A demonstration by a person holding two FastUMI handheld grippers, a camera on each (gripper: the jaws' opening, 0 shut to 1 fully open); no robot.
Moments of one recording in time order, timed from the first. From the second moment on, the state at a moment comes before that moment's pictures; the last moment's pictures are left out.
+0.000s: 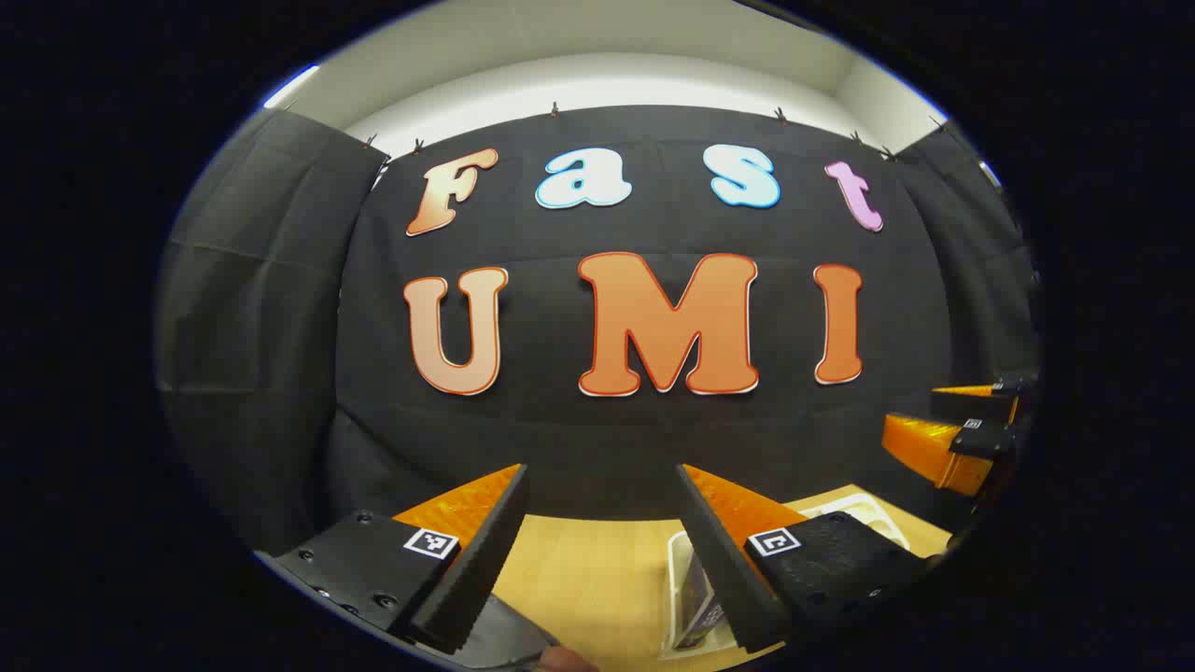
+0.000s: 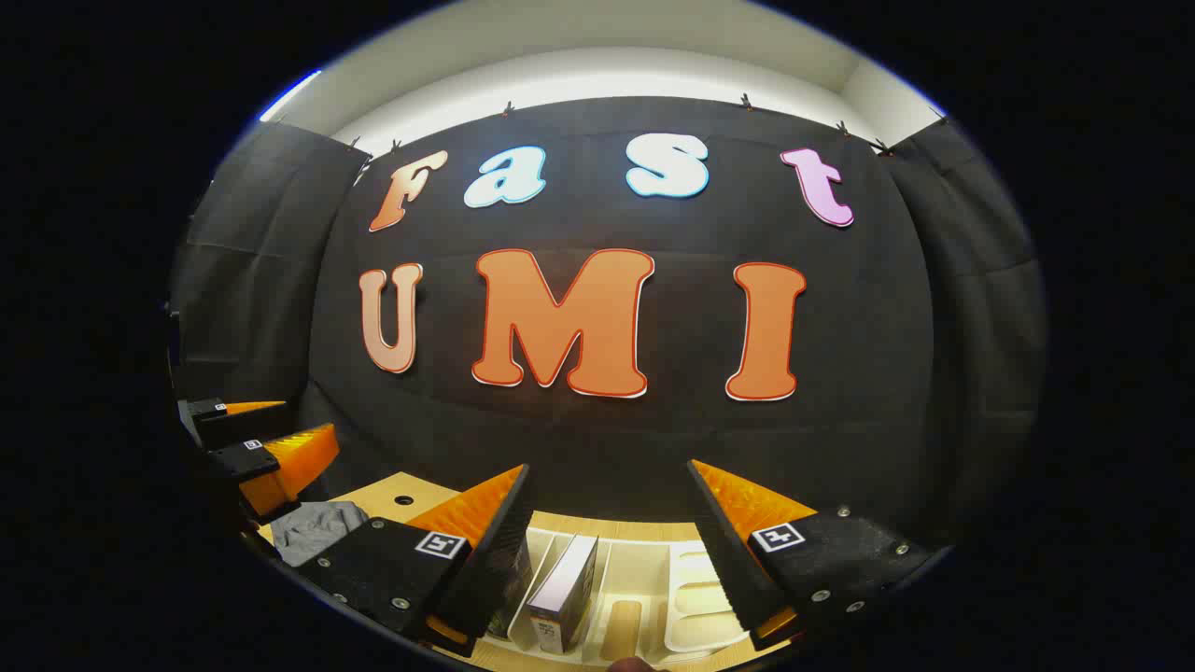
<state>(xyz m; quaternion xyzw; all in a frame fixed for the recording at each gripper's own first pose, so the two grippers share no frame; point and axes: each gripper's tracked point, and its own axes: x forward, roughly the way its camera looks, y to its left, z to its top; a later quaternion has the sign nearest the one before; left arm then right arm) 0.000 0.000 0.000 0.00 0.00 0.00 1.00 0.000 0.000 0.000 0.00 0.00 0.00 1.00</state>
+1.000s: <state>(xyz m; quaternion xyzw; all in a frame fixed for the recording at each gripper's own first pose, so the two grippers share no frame) 0.002 -0.019 -0.002 0.02 0.02 0.00 1.00 -0.007 0.019 -0.020 0.04 0.03 0.01 1.00</state>
